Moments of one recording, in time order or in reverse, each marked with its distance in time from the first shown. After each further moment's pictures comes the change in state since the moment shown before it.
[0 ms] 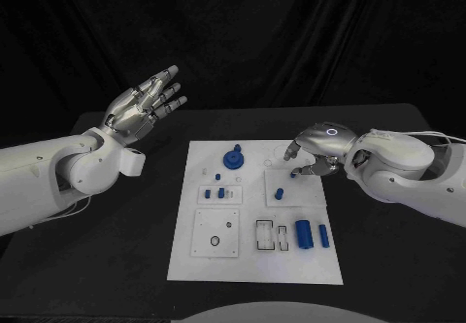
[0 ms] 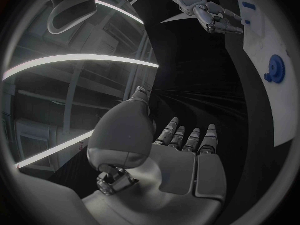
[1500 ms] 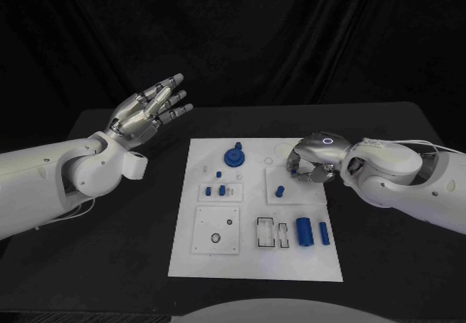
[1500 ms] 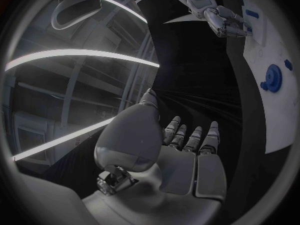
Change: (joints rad) left arm -0.032 0.011 0.000 -0.019 0.017 0.050 0.003; left_hand 0.149 0.113 -0.091 -0.041 0.168 0.047 0.047 0.000 -0.021 0.012 0.056 0.035 0.000 0.028 0.068 0.019 0.011 0.000 0.050 0.045 0.010 0.065; right arm -0.065 0.035 0.004 -0.067 0.007 -0.002 0.030; right_hand -0.015 -0.005 0.115 -0.057 0.101 0.120 0.016 0.032 0.072 0.116 -0.024 0.012 0.005 0.004 -0.004 0.004 0.015 0.000 0.018 -0.011 0.004 0.000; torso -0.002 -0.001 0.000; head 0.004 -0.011
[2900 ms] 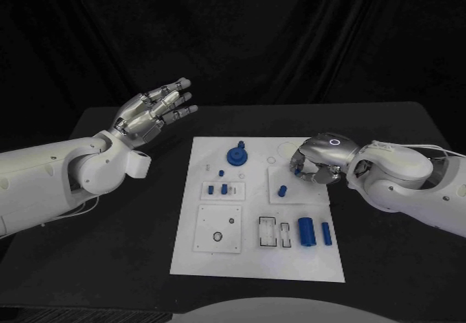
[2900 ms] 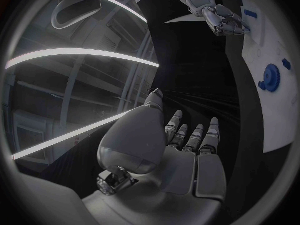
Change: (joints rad) left arm -0.009 0.008 0.000 -0.018 0.001 0.015 0.001; left_hand 0.080 0.046 -0.020 -0.076 0.137 0.136 0.053 0.038 0.016 0.005 0.030 0.018 0.003 0.036 0.028 0.040 0.009 -0.017 0.068 0.000 0.023 0.041; right arm -0.002 -0.028 -0.005 0.029 0.021 -0.047 0.010; right_hand 0.031 0.022 0.050 -0.103 -0.025 0.032 -0.004 0.018 0.070 0.072 -0.017 0.001 0.011 0.002 -0.020 0.007 0.021 0.000 0.002 -0.013 -0.037 0.001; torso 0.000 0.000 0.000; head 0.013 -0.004
